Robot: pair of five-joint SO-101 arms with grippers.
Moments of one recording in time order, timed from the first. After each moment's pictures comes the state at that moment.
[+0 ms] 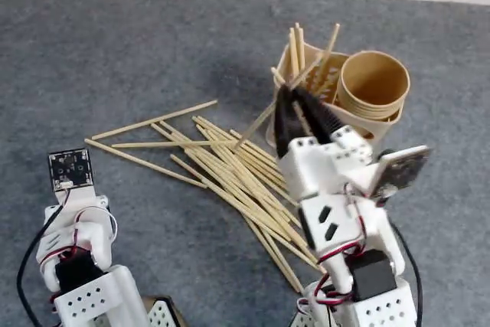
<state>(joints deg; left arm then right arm) -33.4 -95.3 90.8 58.4 -10.1 -23.1 -82.0 61.9 17.0 -11.3</state>
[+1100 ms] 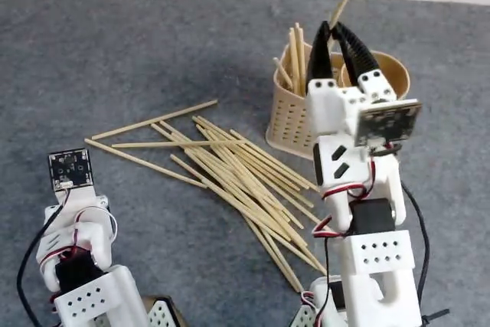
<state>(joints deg) -33.4 -95.3 90.8 58.4 -10.1 -12.8 -57.4 54.0 -4.0 11.2</state>
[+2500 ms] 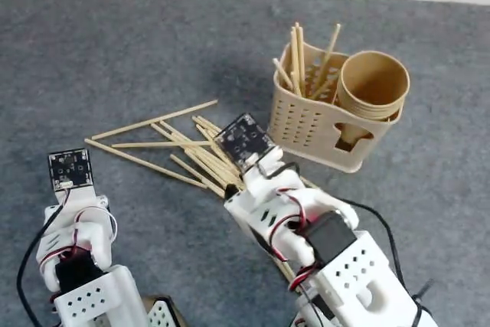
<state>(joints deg) -33.4 -95.3 90.8 58.4 -10.1 -44.0 -57.2 48.0 64.0 8.5</state>
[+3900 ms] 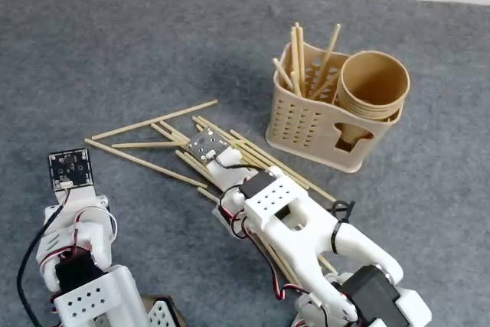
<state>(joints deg) -33.4 -95.3 90.8 58.4 -10.1 -44.3 -14.1 48.5 48.4 8.5</state>
